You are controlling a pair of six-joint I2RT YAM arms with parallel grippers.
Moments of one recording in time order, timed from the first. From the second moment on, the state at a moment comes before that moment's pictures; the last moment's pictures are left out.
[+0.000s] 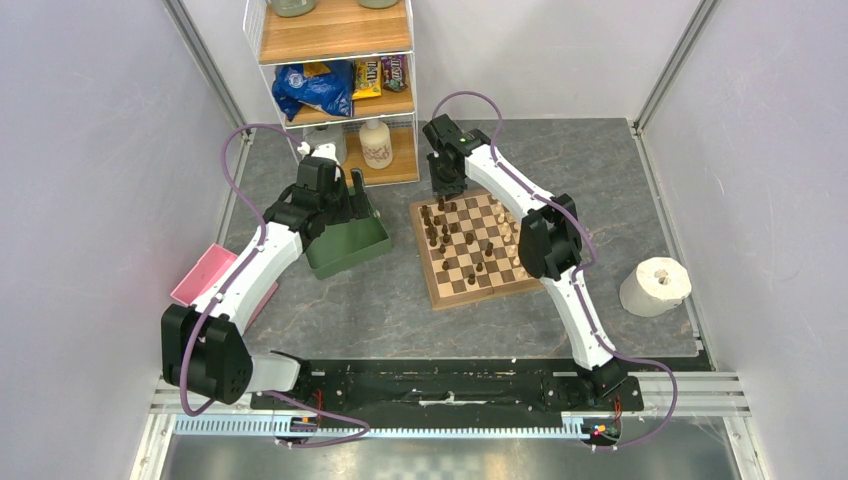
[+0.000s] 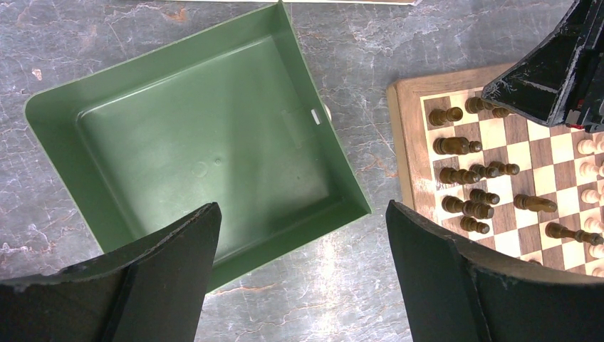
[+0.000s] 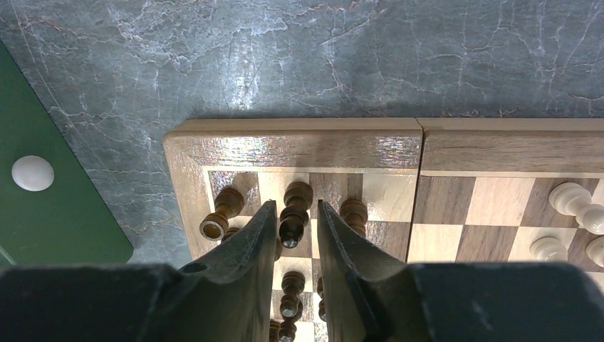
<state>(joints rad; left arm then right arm) -0.30 1.33 1.06 -0.43 -0.12 -0.37 0.57 2.45 2.35 -0.99 0.08 0.39</state>
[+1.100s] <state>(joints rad) -0.30 1.33 1.06 -0.43 -0.10 -0.37 0.58 2.45 2.34 -1.01 0.08 0.39</state>
